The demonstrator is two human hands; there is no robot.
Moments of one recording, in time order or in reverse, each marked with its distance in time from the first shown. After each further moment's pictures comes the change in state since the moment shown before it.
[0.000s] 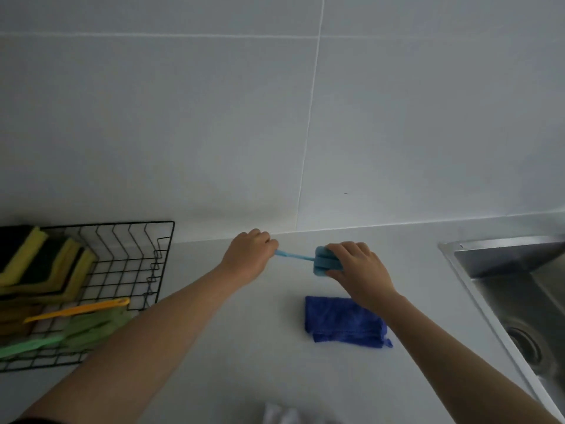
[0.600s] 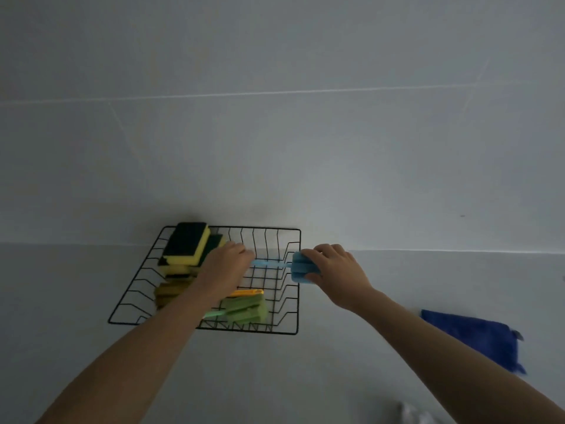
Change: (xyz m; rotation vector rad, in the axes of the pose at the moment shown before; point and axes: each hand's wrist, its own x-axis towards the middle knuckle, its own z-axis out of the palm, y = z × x) left_hand -0.222 -0.154 -0.080 -0.023 -0.031 -0.392; right_hand 0.020 -0.255 0.017 0.046 -0.026 -0.332
